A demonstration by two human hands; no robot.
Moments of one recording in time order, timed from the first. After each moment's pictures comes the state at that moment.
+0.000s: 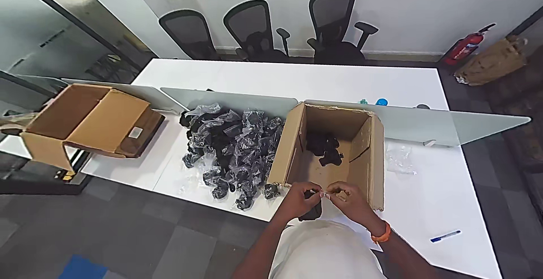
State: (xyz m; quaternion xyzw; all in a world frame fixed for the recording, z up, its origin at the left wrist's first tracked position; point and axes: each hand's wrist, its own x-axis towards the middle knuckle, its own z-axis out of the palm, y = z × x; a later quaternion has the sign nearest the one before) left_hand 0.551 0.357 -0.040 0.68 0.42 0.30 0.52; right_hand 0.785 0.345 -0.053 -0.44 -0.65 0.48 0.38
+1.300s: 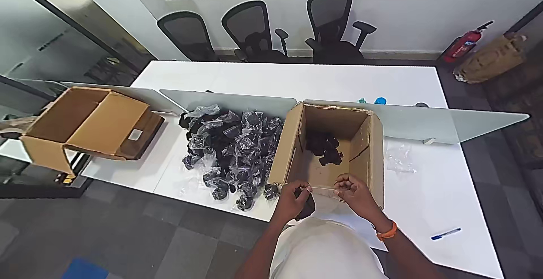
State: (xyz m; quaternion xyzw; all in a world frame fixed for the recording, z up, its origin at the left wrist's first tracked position) left_hand 0.536 0.343 -0.056 0.62 0.50 0.38 0.47; right_hand 0.803 0.349 -0.058 -0.49 -0.56 0.53 0.39
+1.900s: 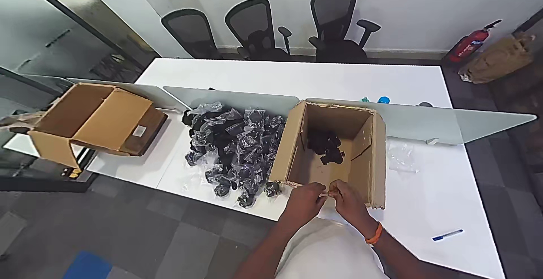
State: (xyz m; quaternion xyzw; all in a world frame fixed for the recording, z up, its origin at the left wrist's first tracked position) left_hand 0.572 0.343 -0.016 0.80 0.51 0.06 0.30; right_hand 0.770 0.331 -0.057 -0.58 -0.70 0.31 0.27
